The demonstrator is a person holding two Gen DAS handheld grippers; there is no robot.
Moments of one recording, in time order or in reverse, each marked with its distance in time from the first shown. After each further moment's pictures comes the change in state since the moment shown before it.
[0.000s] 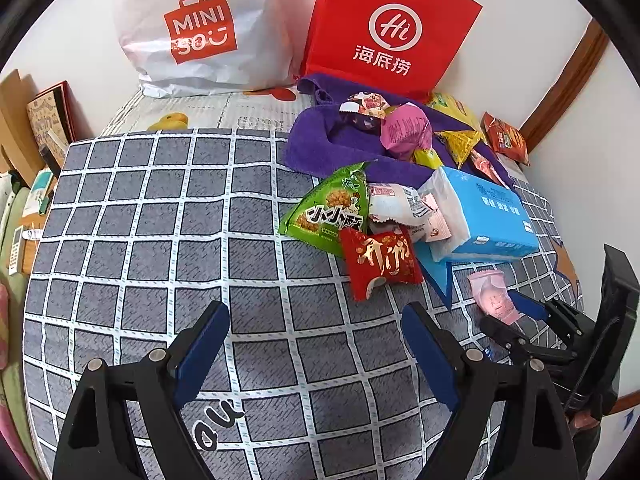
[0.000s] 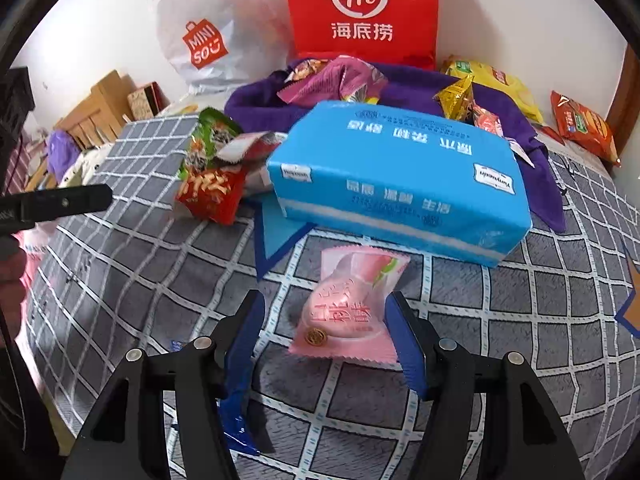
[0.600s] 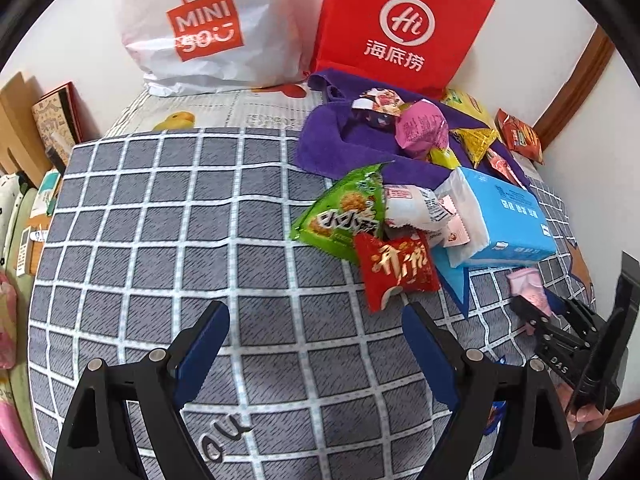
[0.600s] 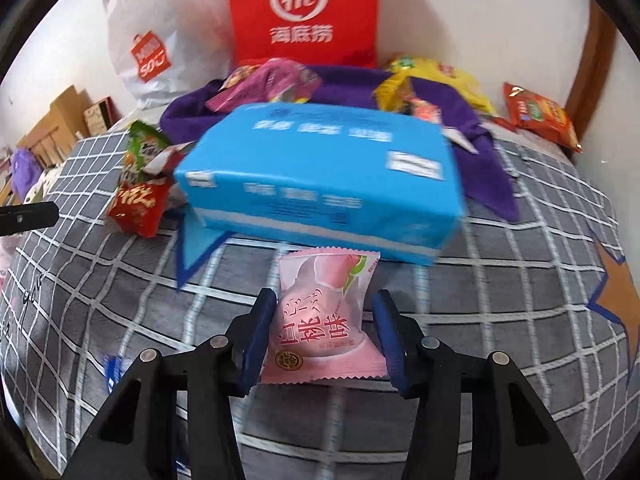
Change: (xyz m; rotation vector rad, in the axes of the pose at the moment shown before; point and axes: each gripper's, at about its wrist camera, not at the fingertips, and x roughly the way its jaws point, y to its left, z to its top) left arm 0.013 -0.002 0.010 0.003 0.017 0.050; right arm 0.004 -0.038 -0.006 0.072 -0.051 -0.145
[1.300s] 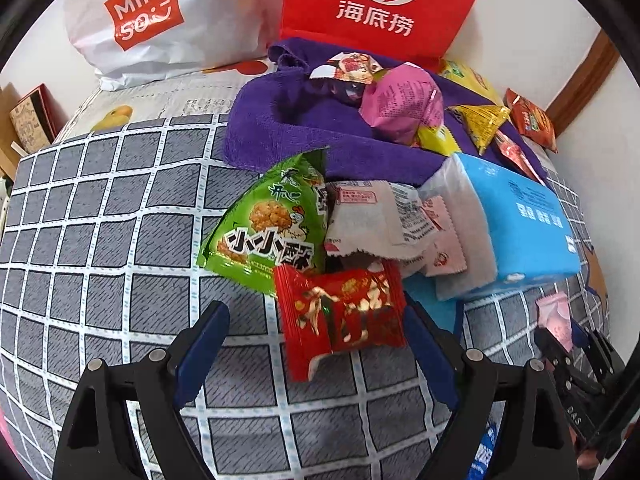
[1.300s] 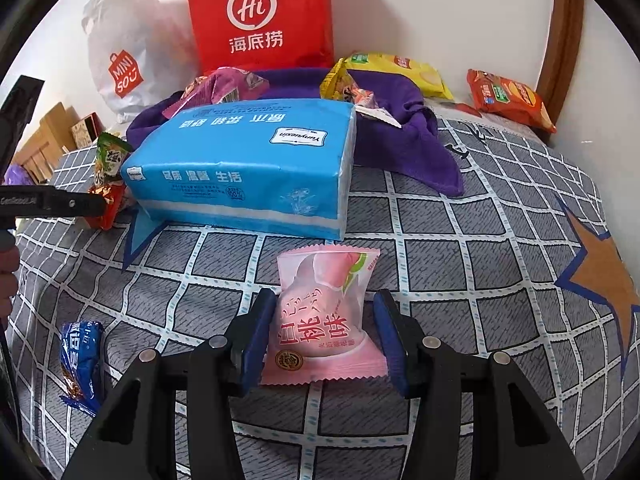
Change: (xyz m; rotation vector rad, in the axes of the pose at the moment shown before) left arm 0.064 -0.048 0.023 -0.005 0.060 0.024; right arm 0.002 -0.045 -0.017 0.040 -0.032 -0.018
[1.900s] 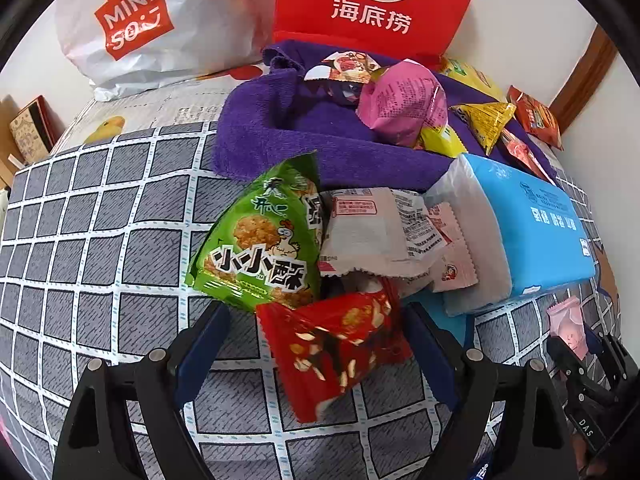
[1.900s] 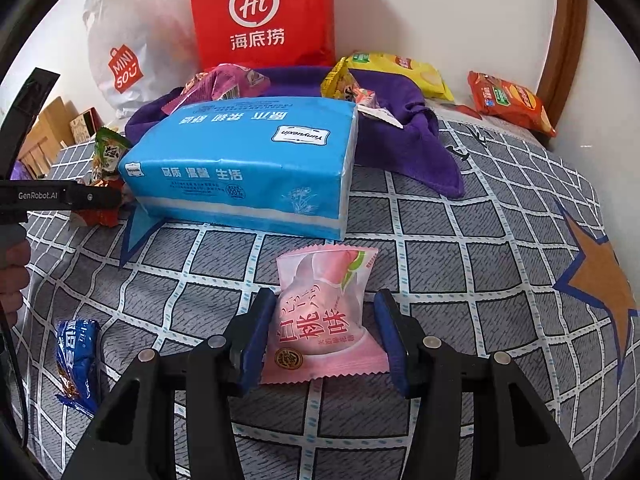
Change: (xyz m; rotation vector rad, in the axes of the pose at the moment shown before) left arm 0.018 -0.012 0.009 0.038 -0.023 0.021; right arm 0.002 0.002 0.000 -0.013 0.001 -0.012
